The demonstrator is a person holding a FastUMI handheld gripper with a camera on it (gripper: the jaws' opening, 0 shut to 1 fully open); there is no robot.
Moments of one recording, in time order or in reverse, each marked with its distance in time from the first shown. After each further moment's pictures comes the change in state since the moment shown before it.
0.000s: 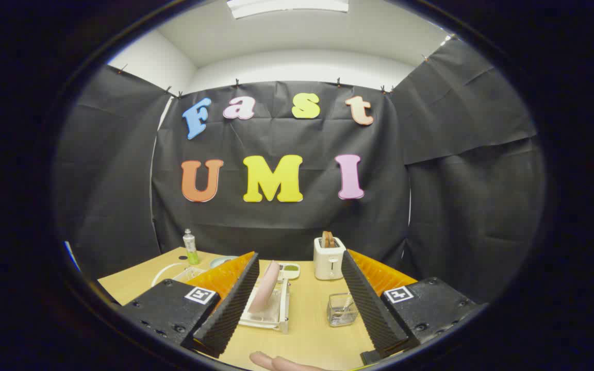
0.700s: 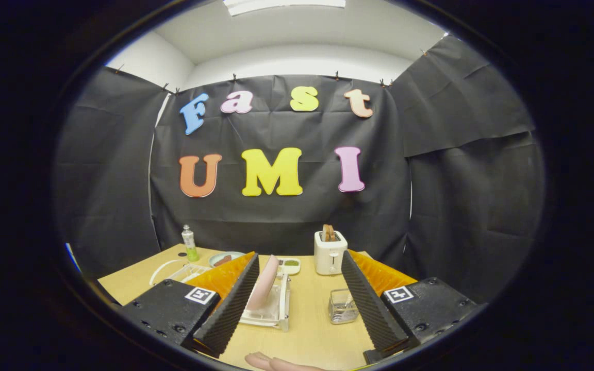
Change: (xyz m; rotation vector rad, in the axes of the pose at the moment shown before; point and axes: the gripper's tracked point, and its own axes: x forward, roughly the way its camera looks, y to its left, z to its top) arm 0.019 0.000 -0.019 -0.002 0.035 -0.001
